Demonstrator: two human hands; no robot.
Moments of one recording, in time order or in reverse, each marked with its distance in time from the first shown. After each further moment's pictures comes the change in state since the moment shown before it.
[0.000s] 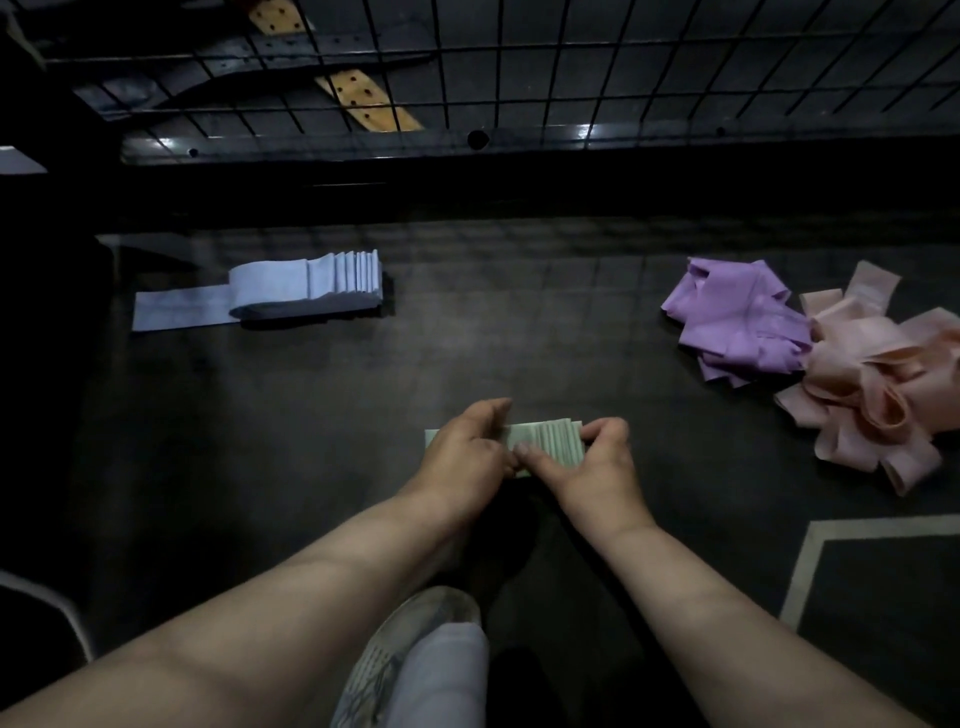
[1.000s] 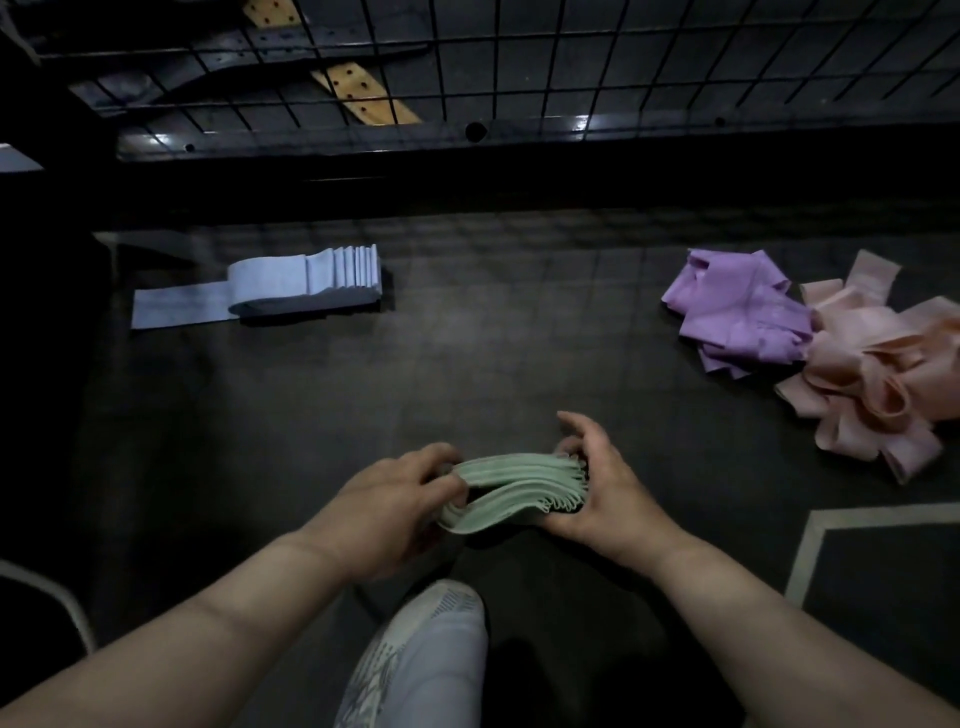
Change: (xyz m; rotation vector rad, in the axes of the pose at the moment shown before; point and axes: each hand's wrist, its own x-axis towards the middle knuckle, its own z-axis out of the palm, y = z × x) left_hand -0.012 -0.056 -0.091 1.225 -0.252 0.819; right_hand 0.000 0.039 -0.024 -0.111 -0.419 -0.371
